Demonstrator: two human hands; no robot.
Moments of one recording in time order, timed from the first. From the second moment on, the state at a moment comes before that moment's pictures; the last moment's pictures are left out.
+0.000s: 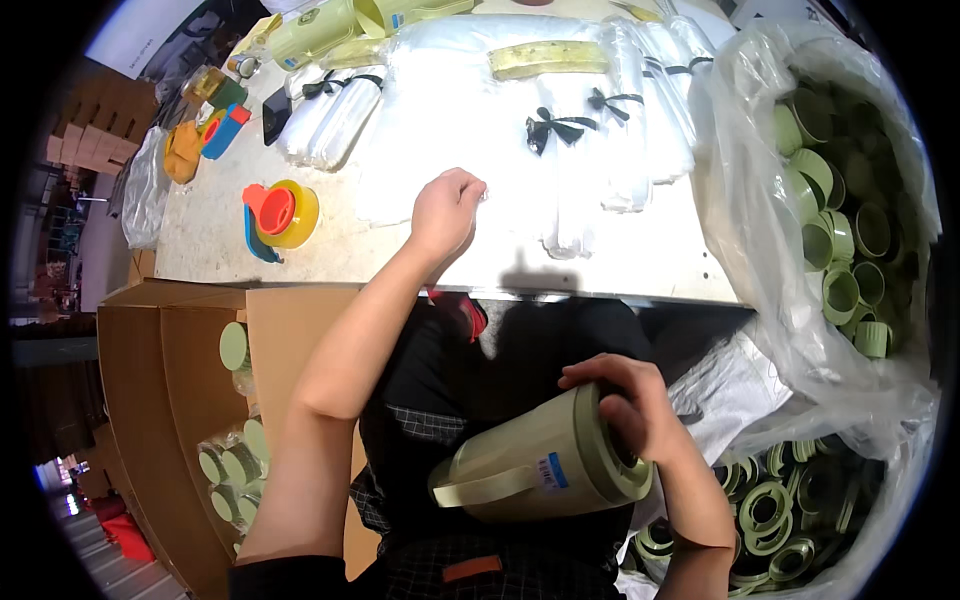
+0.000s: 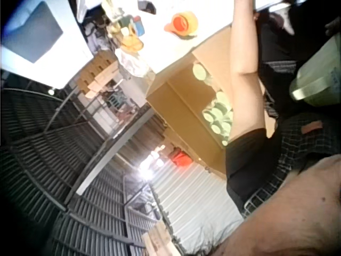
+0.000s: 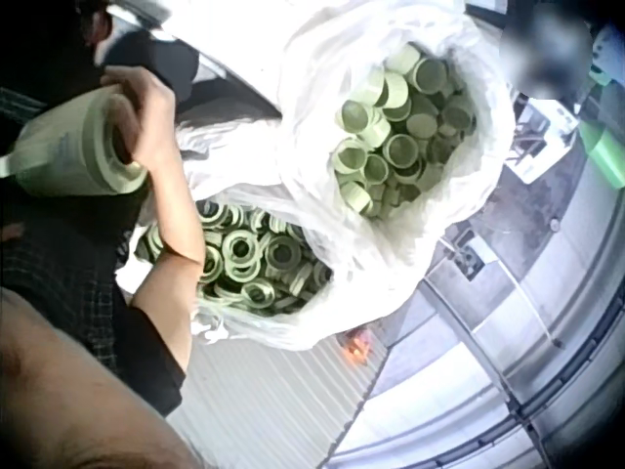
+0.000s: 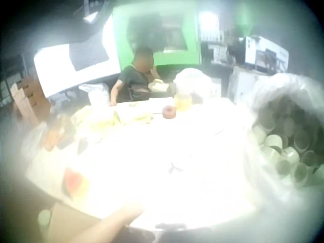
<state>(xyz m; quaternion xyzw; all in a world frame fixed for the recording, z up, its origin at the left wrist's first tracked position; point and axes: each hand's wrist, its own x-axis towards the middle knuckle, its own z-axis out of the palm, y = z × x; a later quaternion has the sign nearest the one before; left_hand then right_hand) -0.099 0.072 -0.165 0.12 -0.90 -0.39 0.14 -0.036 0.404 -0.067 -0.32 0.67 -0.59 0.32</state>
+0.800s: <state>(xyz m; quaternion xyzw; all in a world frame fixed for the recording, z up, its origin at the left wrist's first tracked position) -0.078 0.142 -0.120 0.15 -0.84 -0.48 0.20 -0.030 0.370 -0.085 -0.16 0.70 -0.66 0.22</state>
